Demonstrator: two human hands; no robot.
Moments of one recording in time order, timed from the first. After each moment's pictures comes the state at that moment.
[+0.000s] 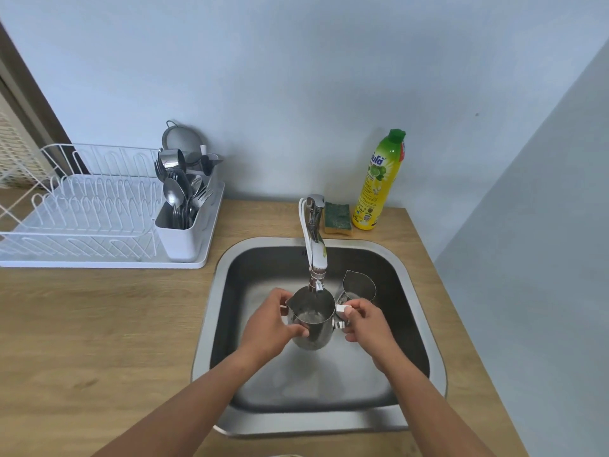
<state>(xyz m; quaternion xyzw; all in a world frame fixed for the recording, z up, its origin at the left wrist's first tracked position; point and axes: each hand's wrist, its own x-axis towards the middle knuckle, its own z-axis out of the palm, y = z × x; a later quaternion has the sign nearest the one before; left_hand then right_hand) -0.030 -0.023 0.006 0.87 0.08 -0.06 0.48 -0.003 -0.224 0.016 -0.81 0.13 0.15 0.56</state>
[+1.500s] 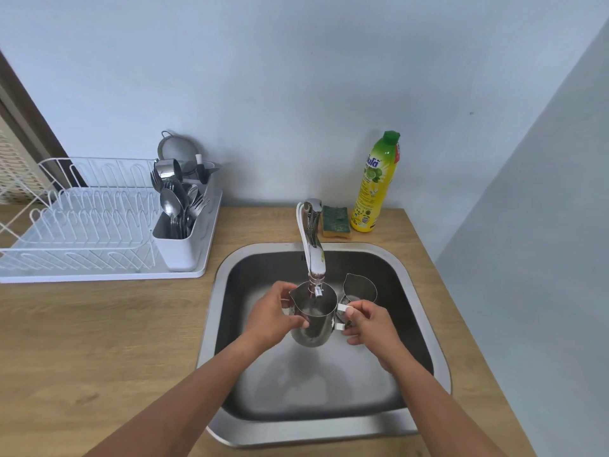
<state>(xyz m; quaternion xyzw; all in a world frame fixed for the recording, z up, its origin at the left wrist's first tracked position) -0.004 -0.020 0.018 0.87 0.06 -0.07 0.48 0.001 -0.234 0.014 -0.80 0.11 0.14 0.57</state>
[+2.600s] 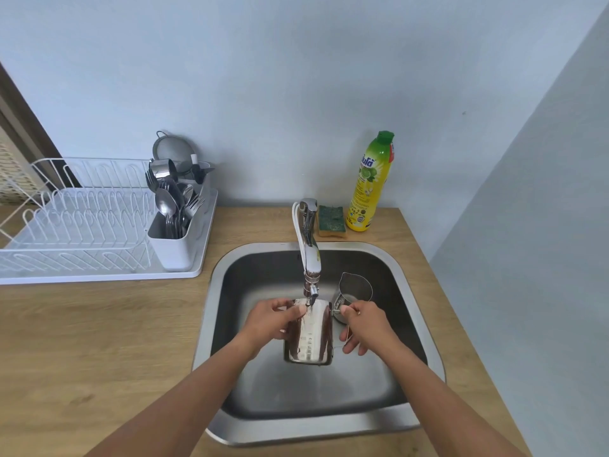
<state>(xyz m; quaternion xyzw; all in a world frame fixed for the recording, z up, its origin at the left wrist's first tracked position) -0.002 -0.017 0.000 0.71 0.15 -0.20 0.65 0.006 -0.229 0.030 -0.88 0.10 0.22 0.41</state>
